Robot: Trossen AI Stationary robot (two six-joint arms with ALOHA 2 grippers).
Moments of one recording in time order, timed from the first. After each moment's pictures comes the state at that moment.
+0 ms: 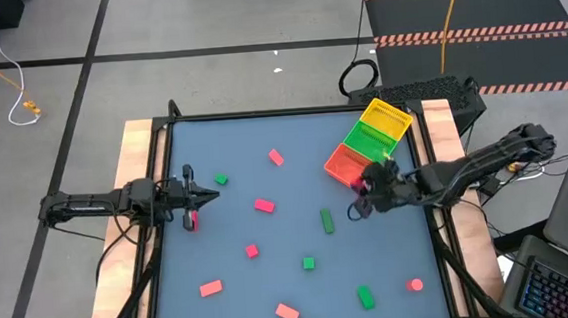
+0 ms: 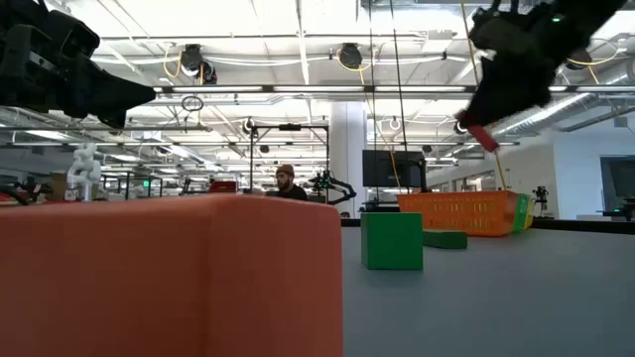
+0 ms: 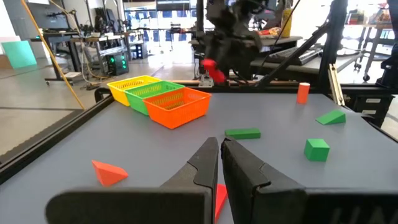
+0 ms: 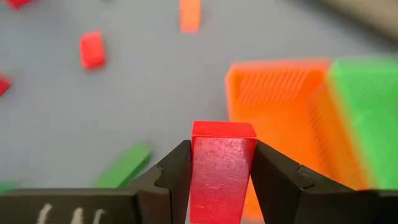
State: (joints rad) left arm -0.02 0.07 0.01 0.03 -0.06 0.02; right arm 0.24 1.03 0.68 -0.60 0.62 0.77
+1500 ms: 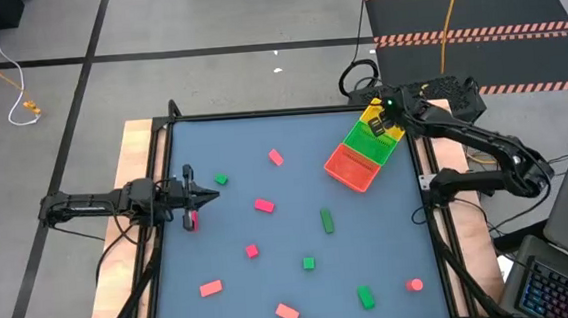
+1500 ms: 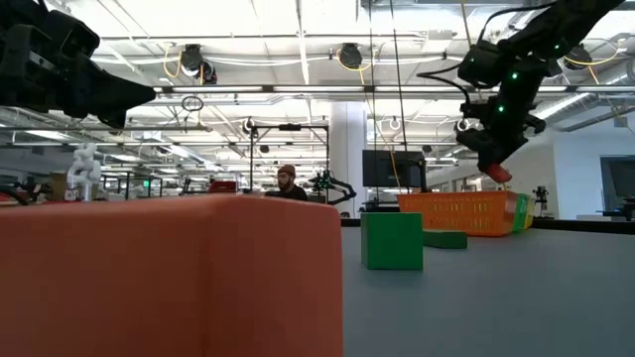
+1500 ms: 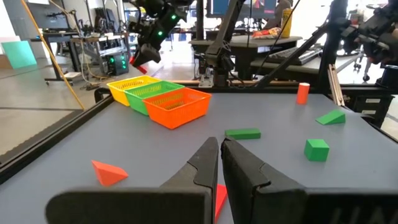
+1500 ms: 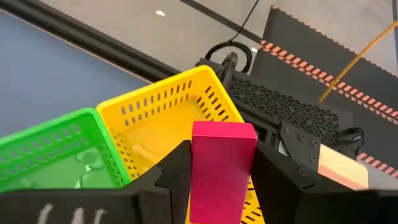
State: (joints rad) left arm -0.02 0.07 0.01 0.03 -0.06 0.02; right arm -0.88 1.12 0.68 -0.47 0.44 0.07
